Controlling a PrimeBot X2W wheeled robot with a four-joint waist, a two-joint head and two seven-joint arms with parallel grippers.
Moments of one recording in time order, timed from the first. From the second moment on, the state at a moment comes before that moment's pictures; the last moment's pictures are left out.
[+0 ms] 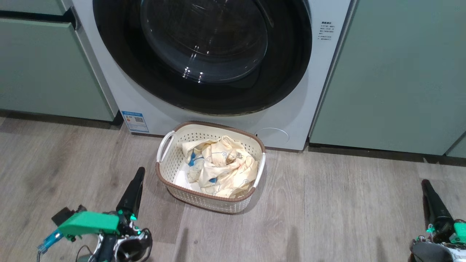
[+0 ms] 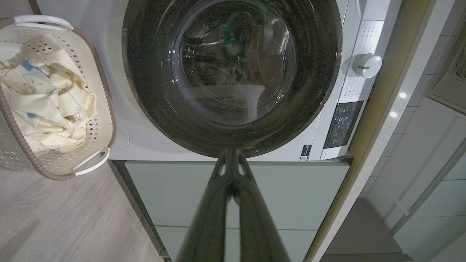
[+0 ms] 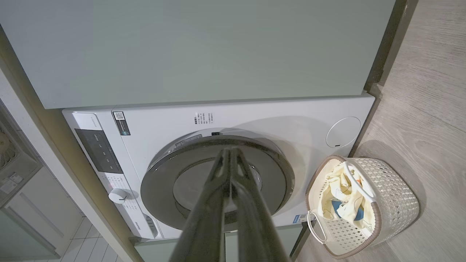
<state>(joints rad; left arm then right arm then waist) -0.05 0.05 0.07 0.27 -1.62 -0.12 0.10 -0.05 -0.05 -0.11 0.28 1.63 0.13 0.09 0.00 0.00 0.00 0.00</state>
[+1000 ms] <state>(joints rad) -0.05 0.05 0.07 0.27 -1.62 -0.12 0.11 -0.05 -0.05 -0.12 0.28 1.63 0.13 0.10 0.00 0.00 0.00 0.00</state>
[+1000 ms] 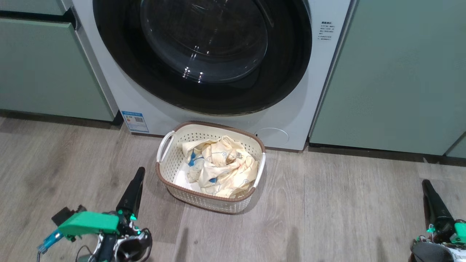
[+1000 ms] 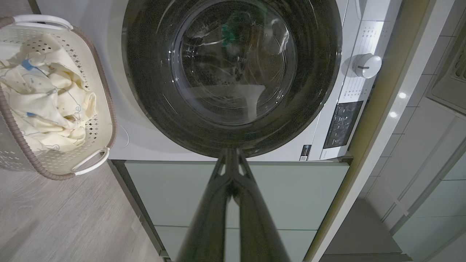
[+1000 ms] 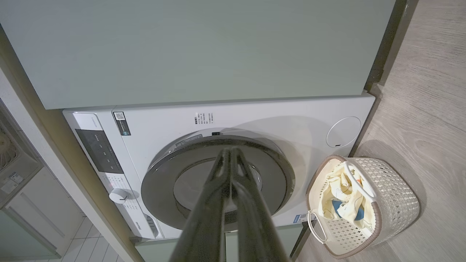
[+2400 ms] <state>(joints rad) -0.05 0.04 0.07 0.27 -1.62 -0.12 0.11 -0.05 -0.05 -0.12 0.28 1.62 0.13 0.10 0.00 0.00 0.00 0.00</state>
